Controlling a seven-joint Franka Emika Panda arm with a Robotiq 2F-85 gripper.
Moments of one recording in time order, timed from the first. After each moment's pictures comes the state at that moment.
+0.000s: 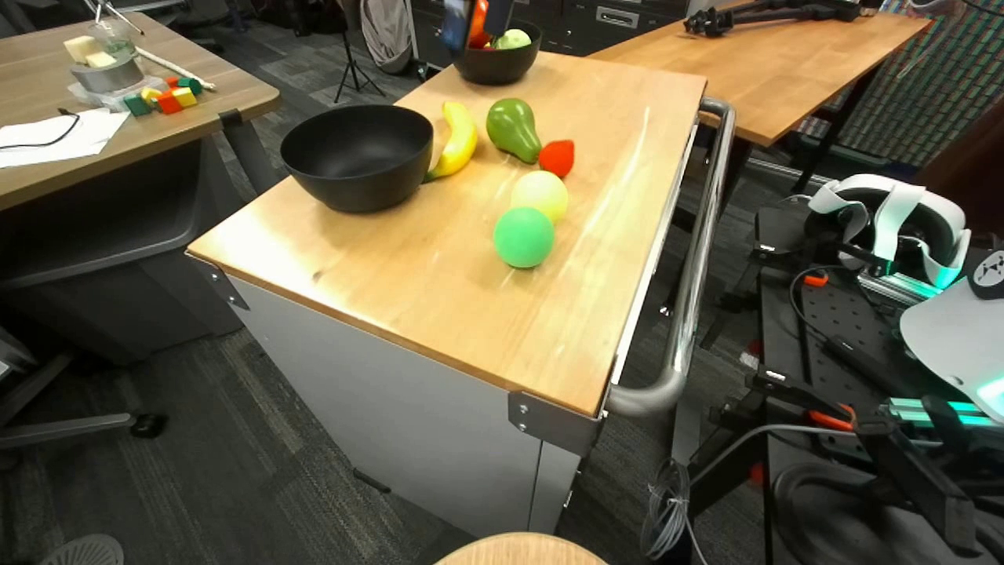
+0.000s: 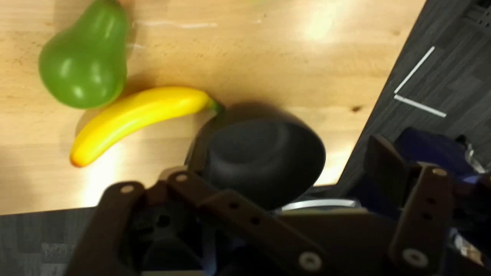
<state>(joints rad) 0.15 -0.10 -0.02 -2.24 0.17 2.43 -0.04</state>
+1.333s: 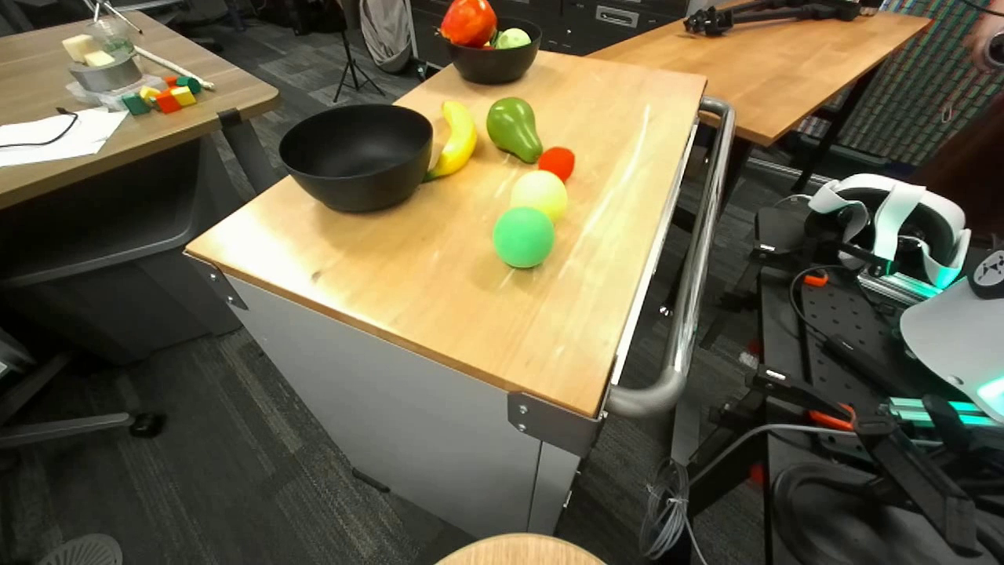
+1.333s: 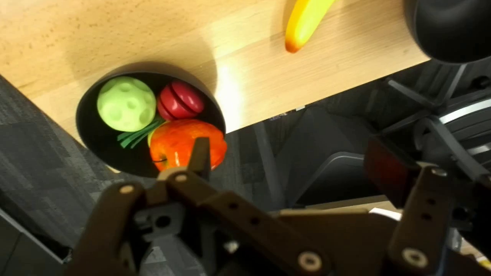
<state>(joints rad) -0.07 0.09 -0.12 -1.89 0.00 2.32 0.21</state>
